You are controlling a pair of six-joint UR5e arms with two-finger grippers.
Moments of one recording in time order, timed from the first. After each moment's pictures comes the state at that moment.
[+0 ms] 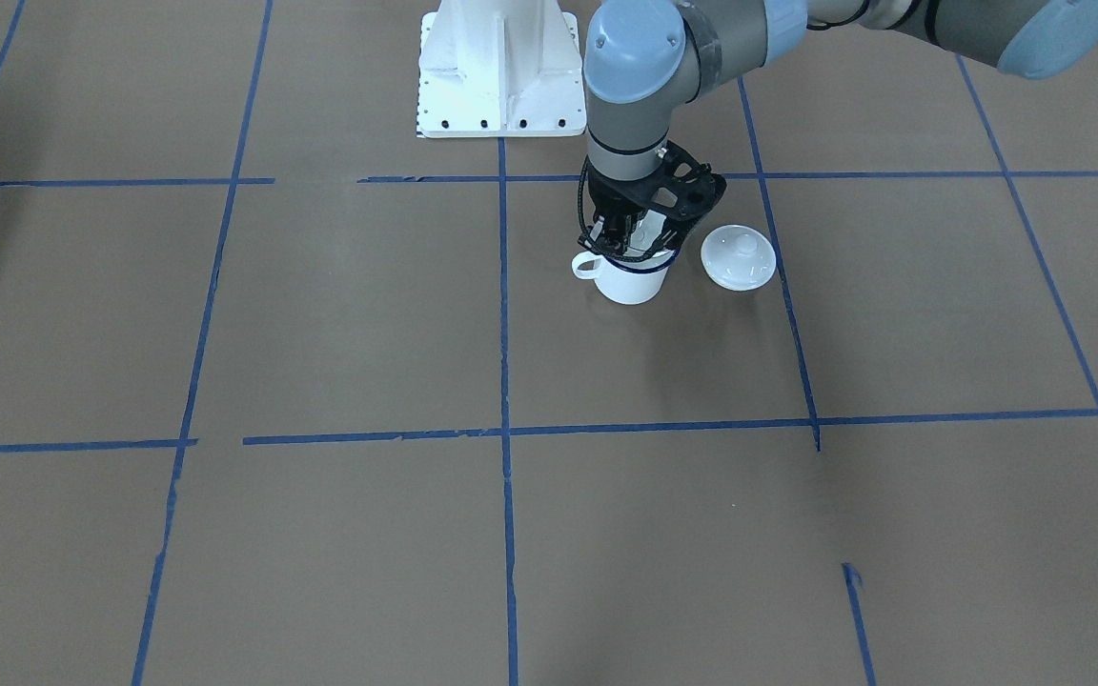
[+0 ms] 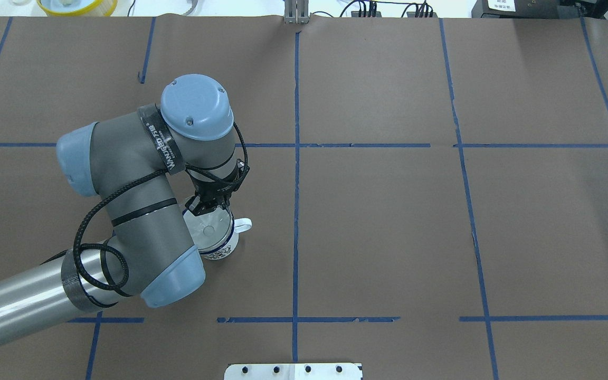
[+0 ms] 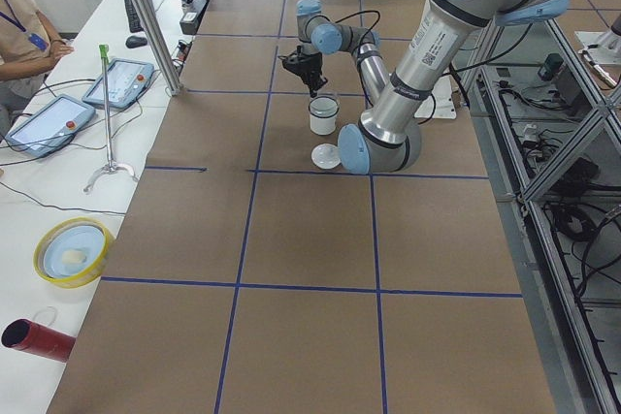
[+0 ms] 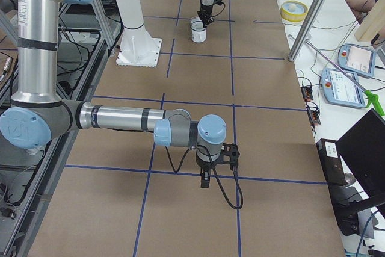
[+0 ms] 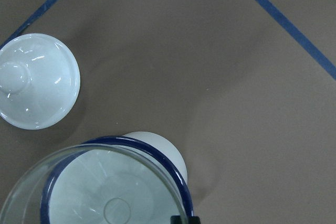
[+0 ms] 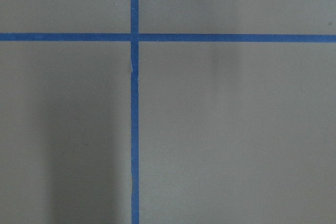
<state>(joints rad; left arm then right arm) -0.57 -2.29 -1.77 -1.26 -1.95 -1.93 1.57 -1.68 1.66 -1.57 2.29 0.01</state>
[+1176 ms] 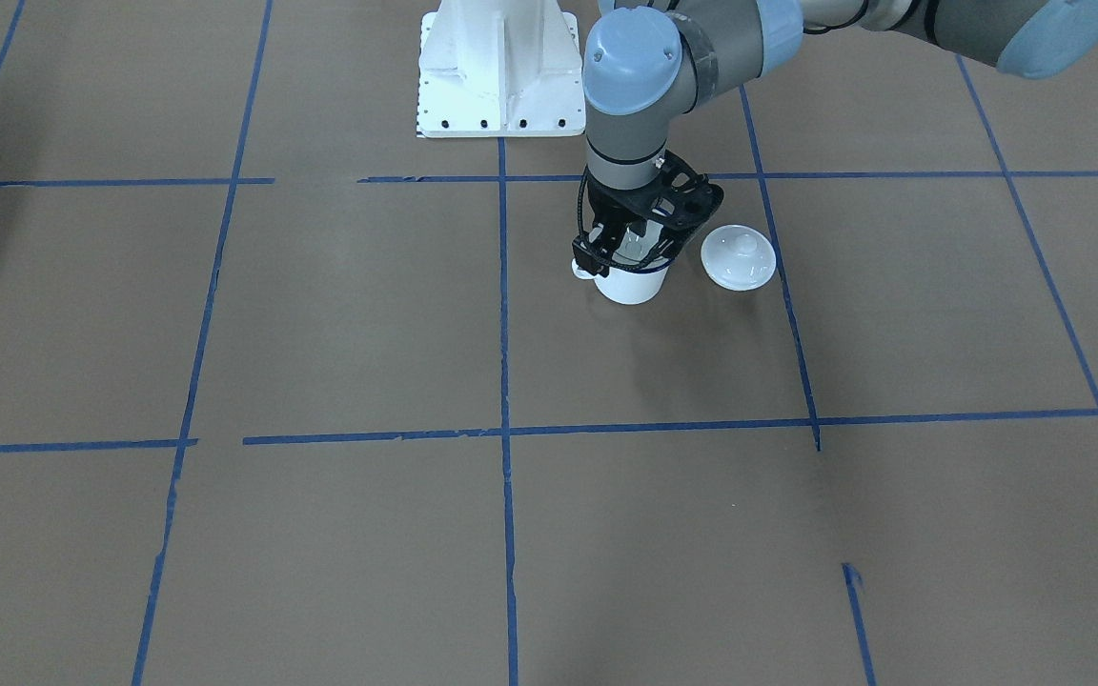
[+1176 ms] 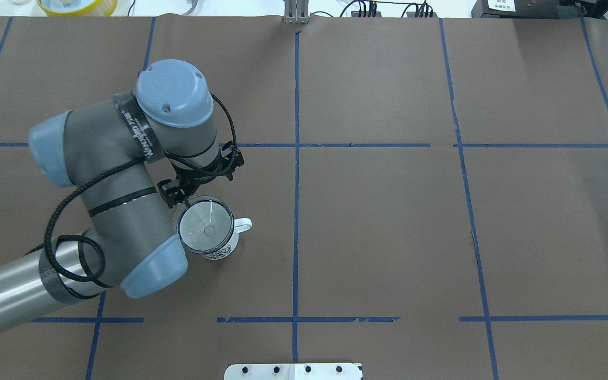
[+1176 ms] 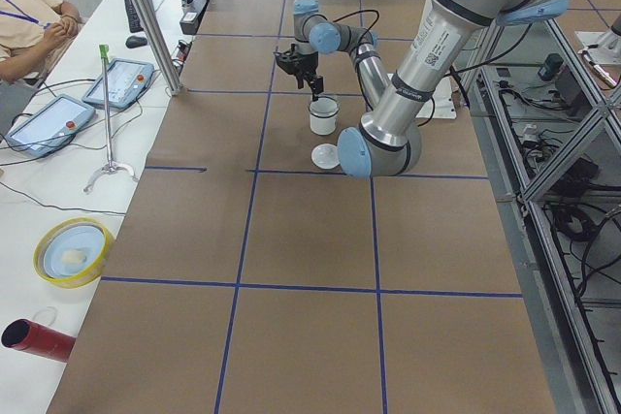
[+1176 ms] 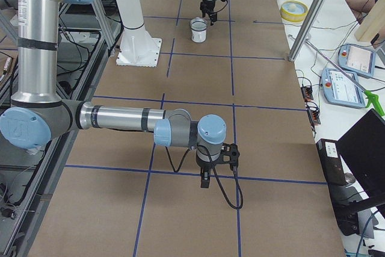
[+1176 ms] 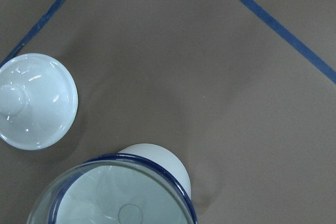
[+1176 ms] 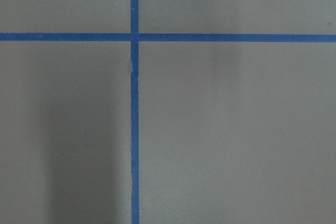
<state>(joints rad) -0.65 -2.23 -1.84 -1.25 -1.94 -1.64 1.57 -1.68 1.66 -1.57 2.29 0.01</state>
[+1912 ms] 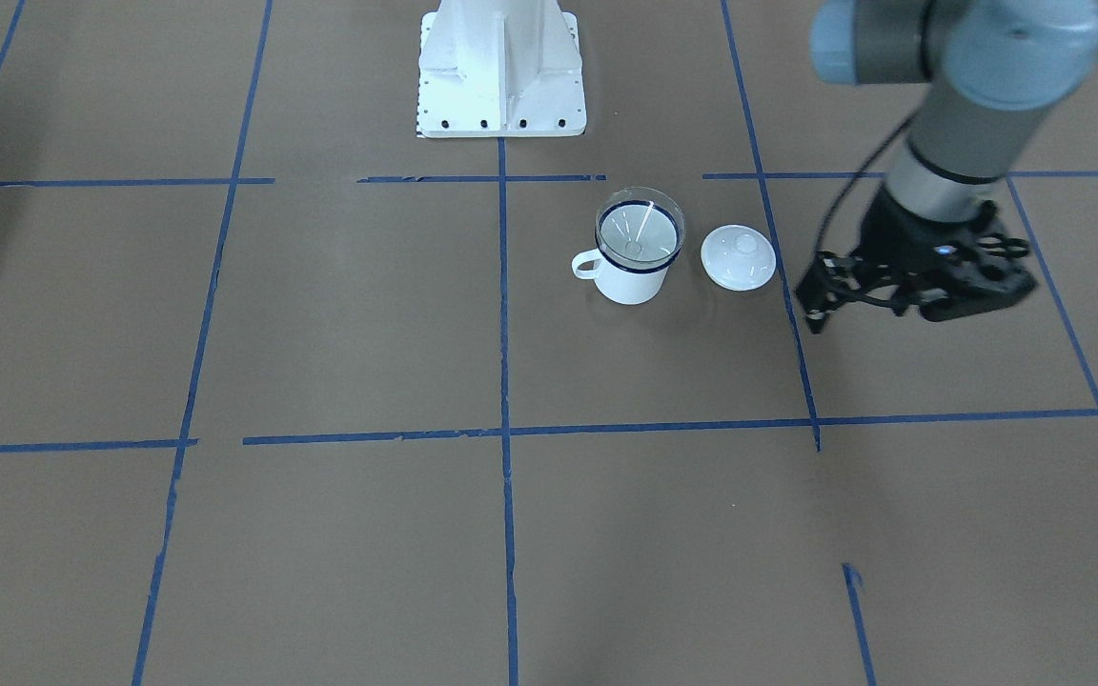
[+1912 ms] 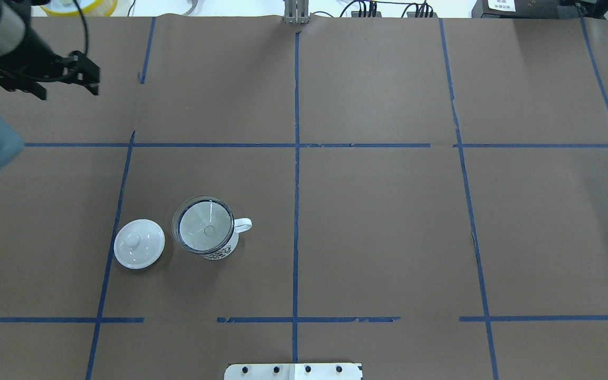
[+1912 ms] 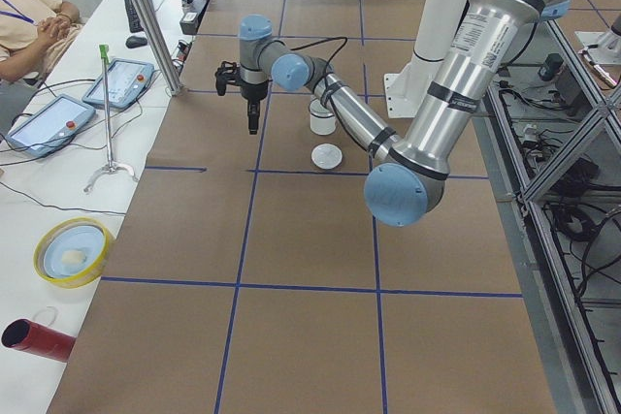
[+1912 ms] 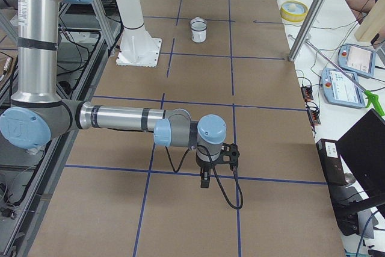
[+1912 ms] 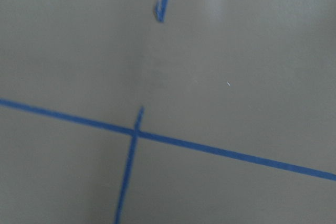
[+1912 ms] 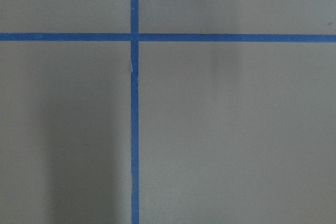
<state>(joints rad) -1.14 -1.93 -1.83 -1.52 -2.16 -0.73 1.57 -1.68 1.66 -1.57 2.29 0.01</state>
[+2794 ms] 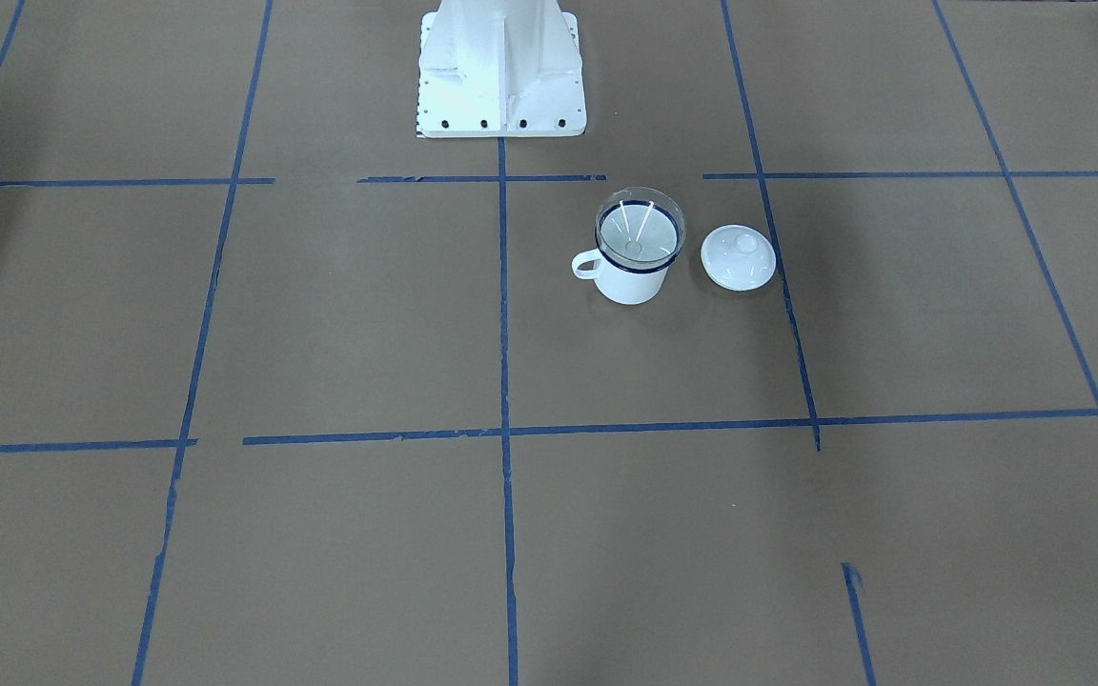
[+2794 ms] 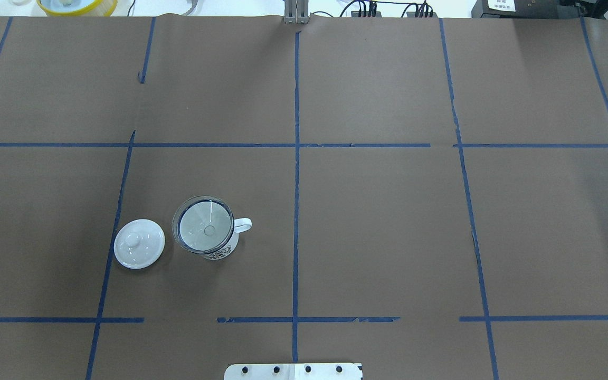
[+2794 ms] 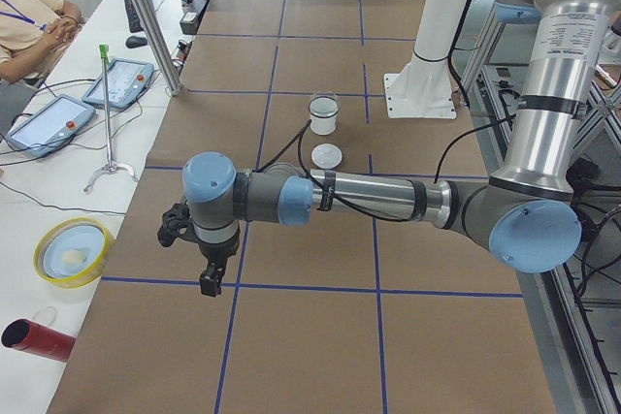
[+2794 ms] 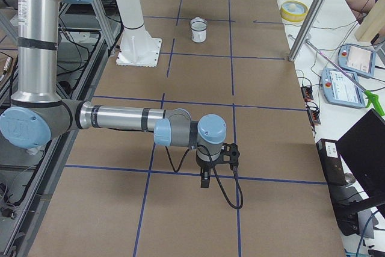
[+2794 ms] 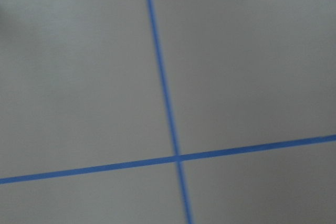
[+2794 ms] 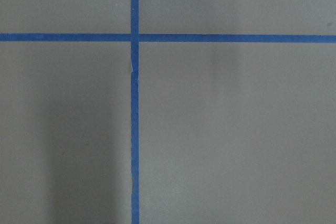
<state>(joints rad) -1.67 -1.72 -1.51 -1.56 -2.26 0.16 1.57 -1.68 1.66 -1.57 2.29 0.01</state>
